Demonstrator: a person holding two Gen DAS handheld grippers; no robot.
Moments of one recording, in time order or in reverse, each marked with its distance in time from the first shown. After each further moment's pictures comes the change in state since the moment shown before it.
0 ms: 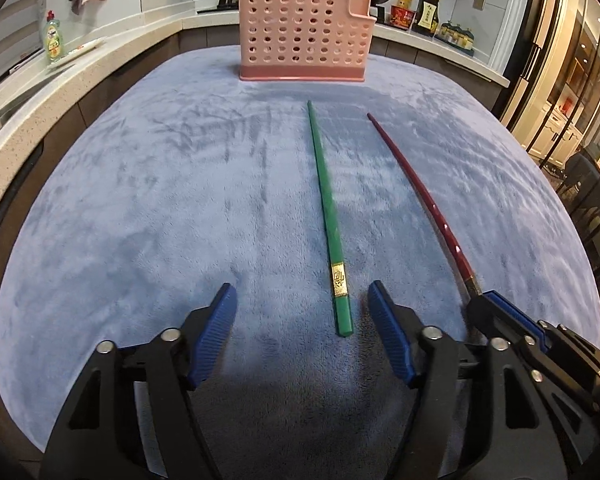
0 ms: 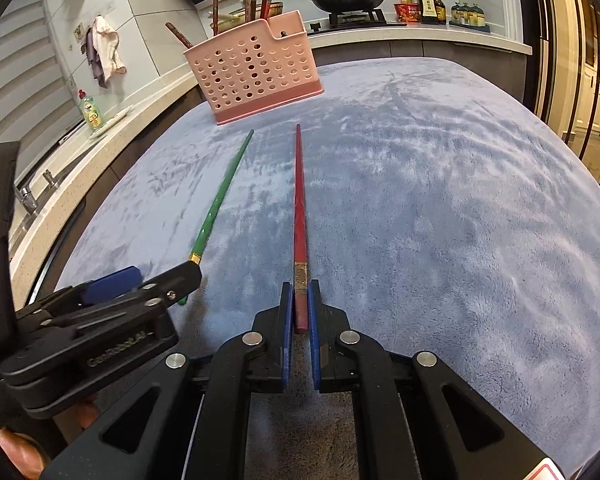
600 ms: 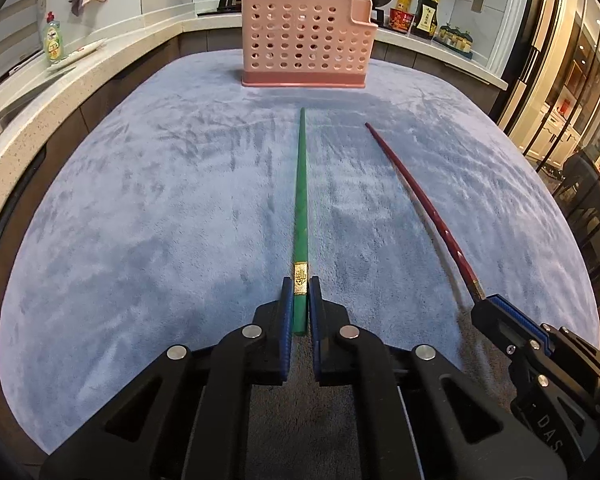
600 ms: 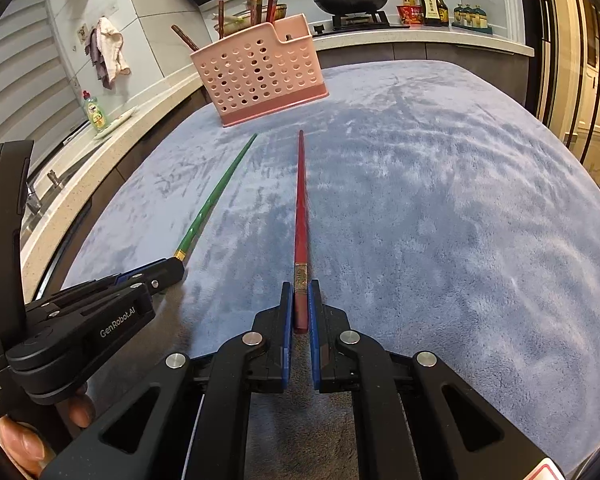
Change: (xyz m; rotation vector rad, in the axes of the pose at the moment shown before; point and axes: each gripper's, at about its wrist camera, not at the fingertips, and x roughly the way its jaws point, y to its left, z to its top) left arm -0.013 0.007 0.007 0.000 -0.019 -0.013; right arm -0.012 0.006 0.003 -0.006 -0.016 0.011
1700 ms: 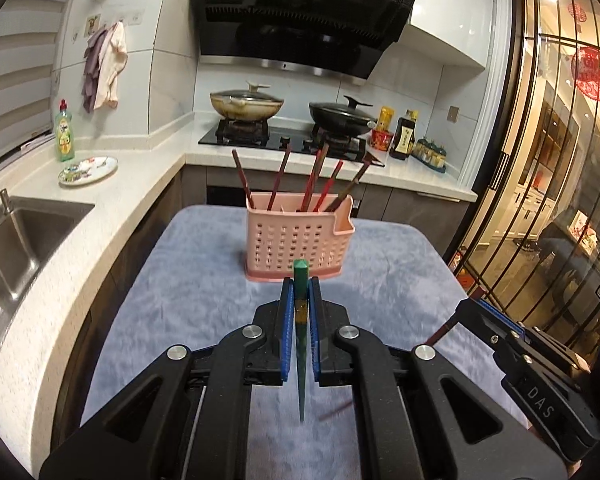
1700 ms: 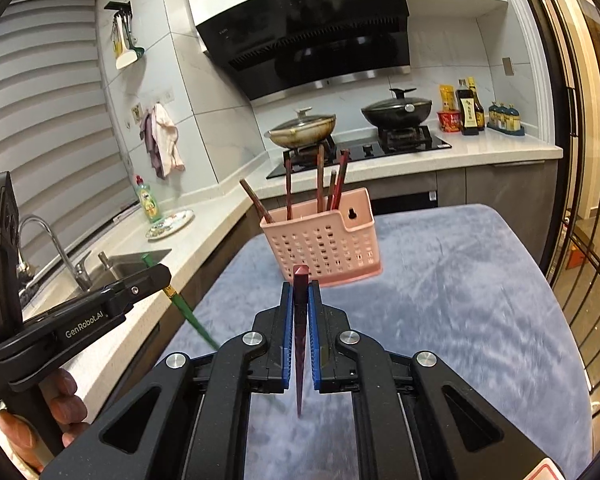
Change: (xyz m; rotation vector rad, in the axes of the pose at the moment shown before) left arm -0.137 0.015 0.139 -0.019 -0.362 -0.073; right arm -0.092 0.044 0.149 -0.073 -0.322 0.137
